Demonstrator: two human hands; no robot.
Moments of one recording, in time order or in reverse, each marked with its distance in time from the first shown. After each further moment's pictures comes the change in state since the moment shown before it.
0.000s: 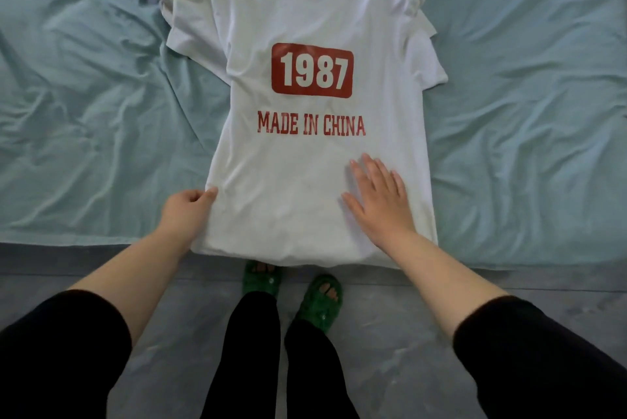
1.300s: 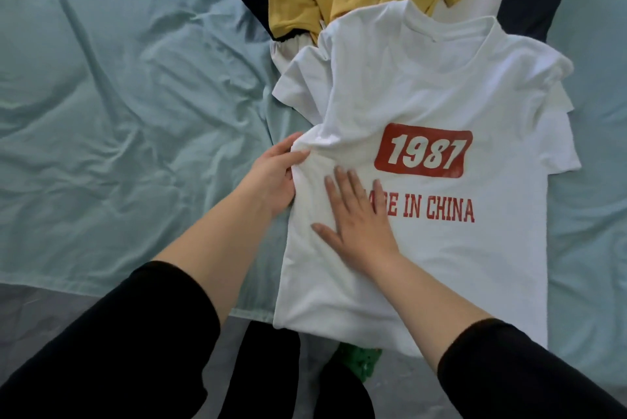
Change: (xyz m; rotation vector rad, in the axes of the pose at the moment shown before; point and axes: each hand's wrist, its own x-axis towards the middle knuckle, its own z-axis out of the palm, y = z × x) left_hand 0.140 0.095 -0.046 -1.078 -0.527 -0.153; right_hand 0.139 -0.170 0.033 -0.171 -0.125 -0.230
